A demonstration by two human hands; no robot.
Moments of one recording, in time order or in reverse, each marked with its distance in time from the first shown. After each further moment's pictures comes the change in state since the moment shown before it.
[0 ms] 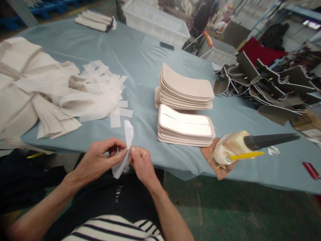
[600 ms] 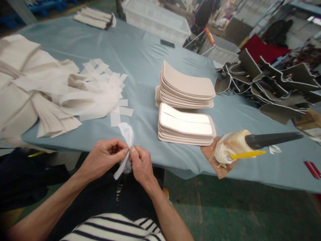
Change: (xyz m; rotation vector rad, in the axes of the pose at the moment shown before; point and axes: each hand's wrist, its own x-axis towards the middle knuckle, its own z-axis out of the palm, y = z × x) left_hand 0.000 0.000 0.012 -0.303 -0.049 -0.208; right_hand -0.001 0.015 0.001 -0.178 0.118 -0.150
